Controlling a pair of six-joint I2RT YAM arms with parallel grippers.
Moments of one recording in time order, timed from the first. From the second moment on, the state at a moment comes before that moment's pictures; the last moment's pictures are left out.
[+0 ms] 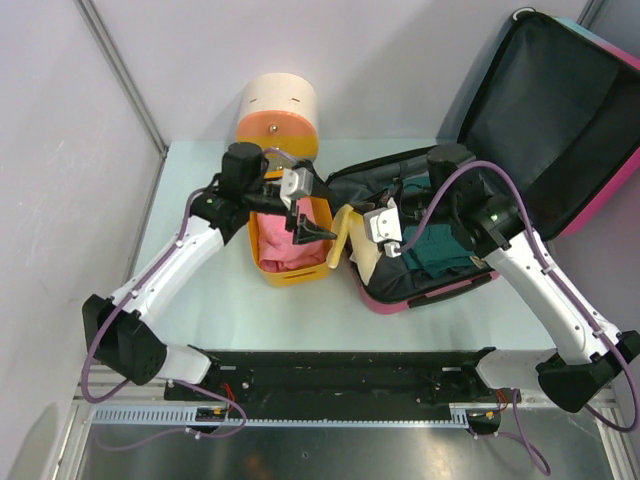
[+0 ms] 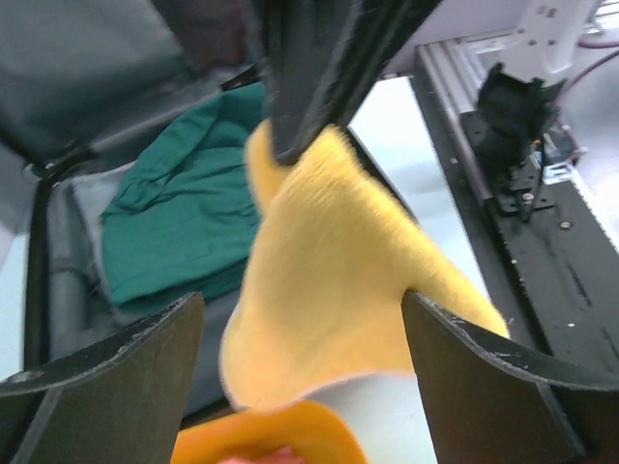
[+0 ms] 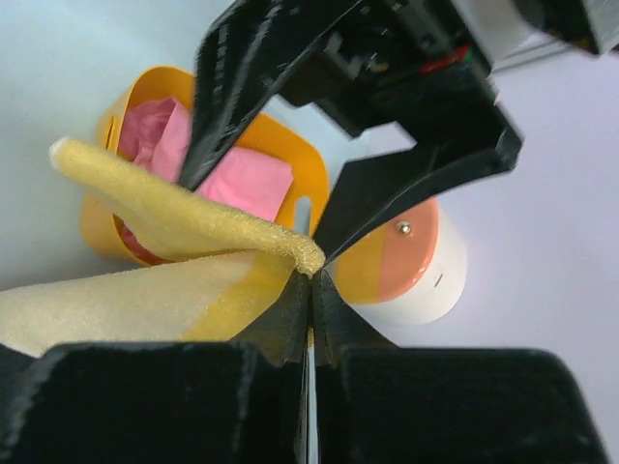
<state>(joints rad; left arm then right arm) -0.43 1.39 1.32 -0.29 1.13 0.51 0.59 1.25 1.50 -0.70 -0.75 -1.33</state>
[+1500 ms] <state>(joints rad) -0.20 1.71 1.25 -0.11 0.68 -0.17 0.53 1.30 1.42 -0.20 -0.24 -0.61</state>
